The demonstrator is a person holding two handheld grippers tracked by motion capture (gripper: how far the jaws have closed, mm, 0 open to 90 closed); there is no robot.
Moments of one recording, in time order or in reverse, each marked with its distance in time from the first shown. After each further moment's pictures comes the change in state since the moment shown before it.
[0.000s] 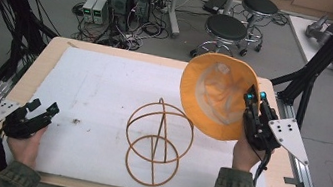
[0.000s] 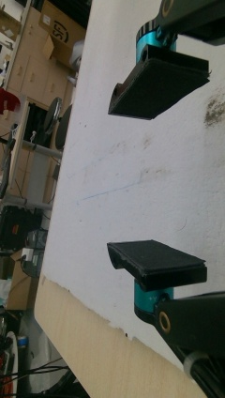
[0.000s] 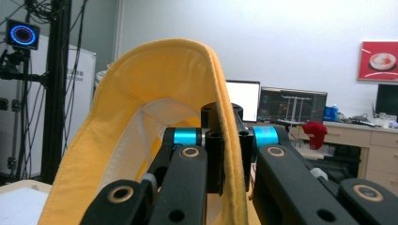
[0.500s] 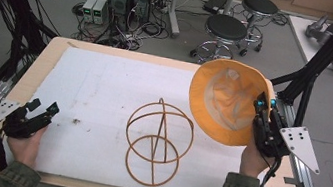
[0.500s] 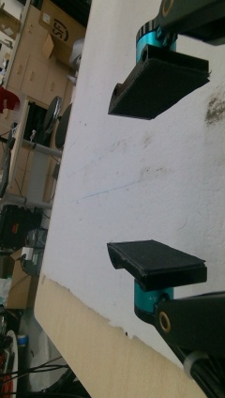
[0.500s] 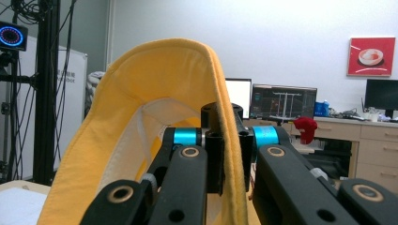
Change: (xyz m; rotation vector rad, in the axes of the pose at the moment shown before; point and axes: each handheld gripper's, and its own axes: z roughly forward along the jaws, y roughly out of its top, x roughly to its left) left arm 0.000 0.000 0.000 0.001 0.004 0.002; right arm -0.021 -0.007 -0.016 0.005 -0.036 0.019
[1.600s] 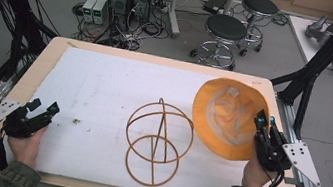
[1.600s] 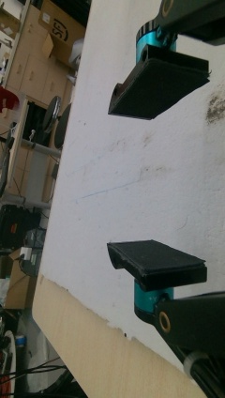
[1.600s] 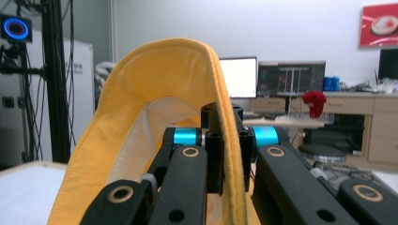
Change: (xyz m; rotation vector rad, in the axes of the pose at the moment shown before) left arm 0.000 0.000 0.002 0.000 0.003 -0.007; right arm -0.021 -0.035 -0.028 0.050 0.029 0.071
